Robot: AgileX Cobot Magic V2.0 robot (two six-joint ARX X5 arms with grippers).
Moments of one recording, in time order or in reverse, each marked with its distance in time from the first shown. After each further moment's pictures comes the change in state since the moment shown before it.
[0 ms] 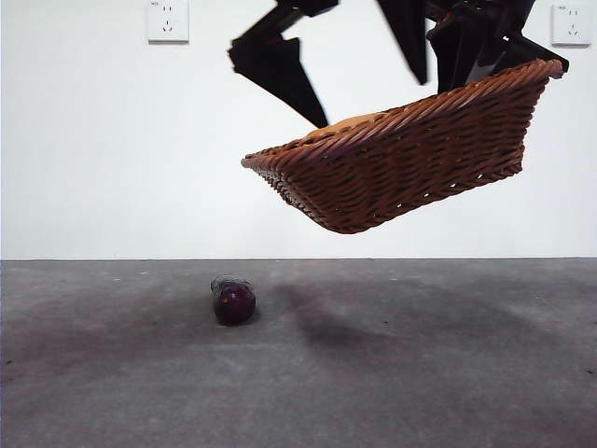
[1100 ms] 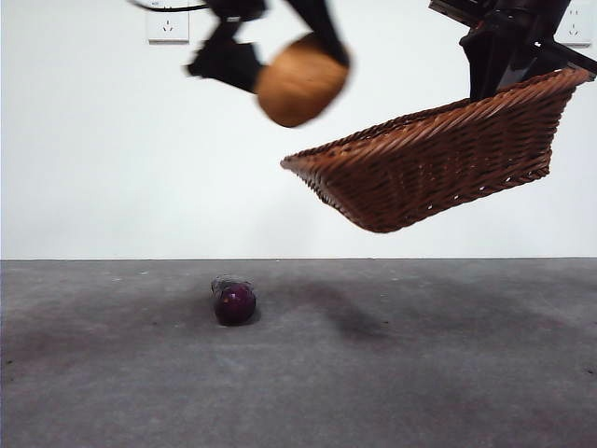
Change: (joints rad) left arm 0.165 -0.015 -0.022 0.030 0.289 0.011; right arm -0.095 0.000 0.000 0.002 -0.017 -0.027
